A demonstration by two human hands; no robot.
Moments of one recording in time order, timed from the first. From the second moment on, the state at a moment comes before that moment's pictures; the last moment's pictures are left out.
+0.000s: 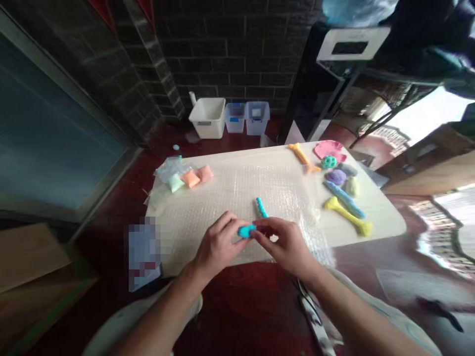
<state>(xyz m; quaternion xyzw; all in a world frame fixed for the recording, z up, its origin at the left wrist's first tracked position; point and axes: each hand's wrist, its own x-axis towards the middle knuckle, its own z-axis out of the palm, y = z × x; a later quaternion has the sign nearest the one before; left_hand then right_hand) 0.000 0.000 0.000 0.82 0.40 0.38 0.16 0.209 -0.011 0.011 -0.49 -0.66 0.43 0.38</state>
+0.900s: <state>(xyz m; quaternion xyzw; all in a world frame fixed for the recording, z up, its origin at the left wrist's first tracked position) -0.001 -0.001 -0.001 0.83 0.38 0.32 0.26 0.231 -0.005 0.009 -0.45 -0.72 0.42 0.32</state>
